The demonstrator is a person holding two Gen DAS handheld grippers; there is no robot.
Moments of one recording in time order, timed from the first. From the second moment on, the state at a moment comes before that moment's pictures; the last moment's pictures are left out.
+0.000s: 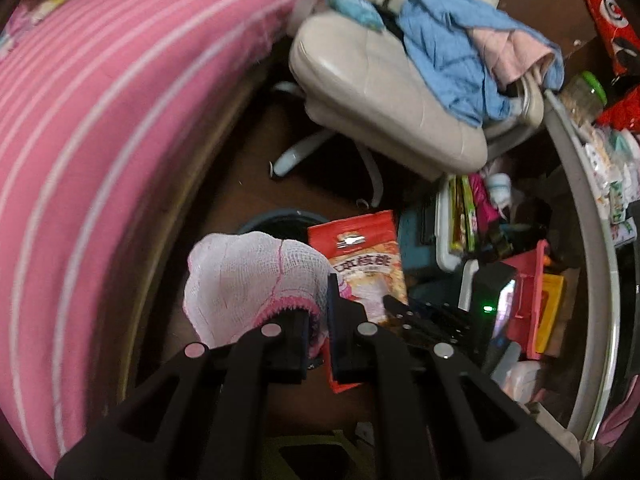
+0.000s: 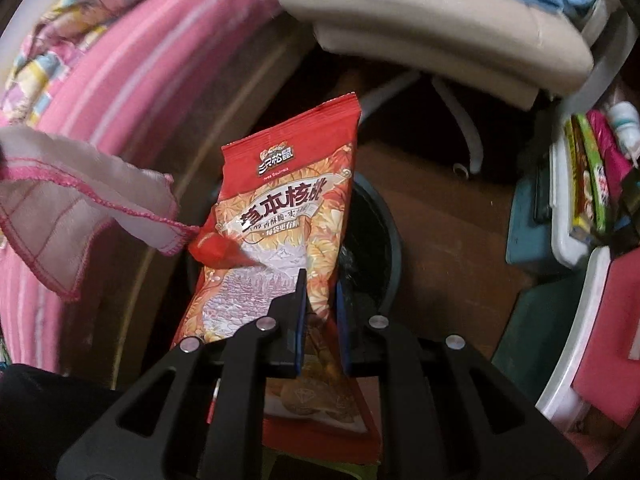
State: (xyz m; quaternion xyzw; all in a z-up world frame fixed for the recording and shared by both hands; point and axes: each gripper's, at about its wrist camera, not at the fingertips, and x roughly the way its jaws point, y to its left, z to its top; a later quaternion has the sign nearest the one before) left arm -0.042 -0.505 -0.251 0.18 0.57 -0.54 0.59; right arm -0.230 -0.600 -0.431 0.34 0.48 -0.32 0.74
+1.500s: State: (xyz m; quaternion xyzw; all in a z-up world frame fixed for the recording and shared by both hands) left arm 0.051 -0.385 -0.202 0.05 0.47 -0.48 0.74; right arm -0.130 -0.518 -0.315 0.18 0.33 -0.32 0.87
